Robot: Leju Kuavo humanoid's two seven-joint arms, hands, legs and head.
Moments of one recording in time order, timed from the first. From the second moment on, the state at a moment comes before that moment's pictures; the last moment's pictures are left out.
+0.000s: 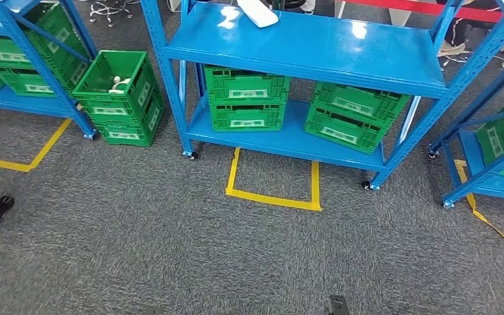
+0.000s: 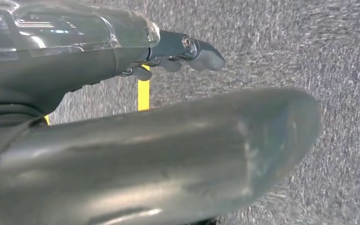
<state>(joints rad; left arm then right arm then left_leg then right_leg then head) -0.10 -0.01 -0.82 -0.22 0.52 0.20 0.00 -0.11 0.01 0.57 -0.22 -0.73 -0.25 -0.16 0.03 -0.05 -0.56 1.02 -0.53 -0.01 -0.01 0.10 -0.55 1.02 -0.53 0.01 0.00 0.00</state>
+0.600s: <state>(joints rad) -0.10 0.01 -0.85 -0.23 0.56 0.21 0.02 -0.09 0.01 0.60 -0.22 -0.77 -0.25 -0.13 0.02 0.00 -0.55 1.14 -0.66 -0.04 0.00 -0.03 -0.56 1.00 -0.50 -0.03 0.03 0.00</state>
